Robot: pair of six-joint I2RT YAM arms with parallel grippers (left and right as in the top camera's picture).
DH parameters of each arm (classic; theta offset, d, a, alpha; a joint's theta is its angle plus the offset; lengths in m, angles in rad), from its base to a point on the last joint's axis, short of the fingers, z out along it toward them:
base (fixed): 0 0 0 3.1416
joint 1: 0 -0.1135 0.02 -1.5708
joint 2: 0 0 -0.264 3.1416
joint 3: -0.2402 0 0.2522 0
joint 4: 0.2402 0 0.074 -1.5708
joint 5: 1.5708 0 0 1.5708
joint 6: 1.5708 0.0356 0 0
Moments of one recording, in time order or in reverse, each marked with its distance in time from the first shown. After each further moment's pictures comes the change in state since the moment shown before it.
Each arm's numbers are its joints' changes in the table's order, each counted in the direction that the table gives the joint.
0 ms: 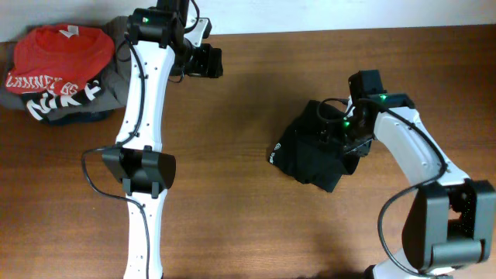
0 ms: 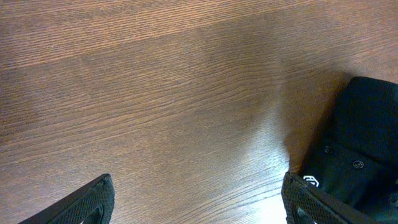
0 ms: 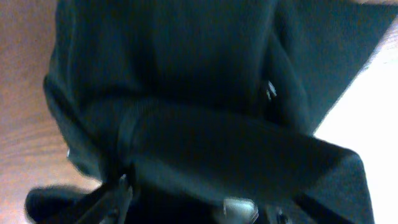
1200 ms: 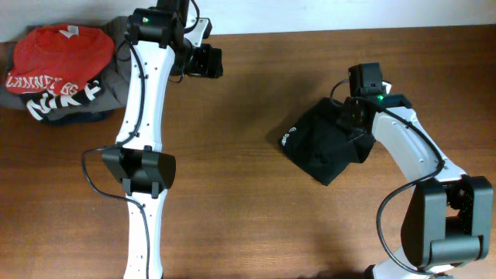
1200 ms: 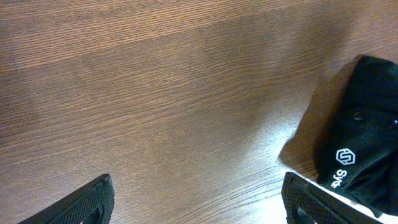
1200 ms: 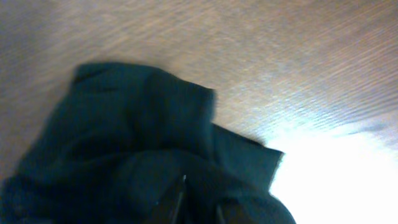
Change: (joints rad) left arm 0.000 0.000 0.000 0.000 0.000 0.008; right arm 0.000 -0.010 0.007 -0.215 0.443 0.080
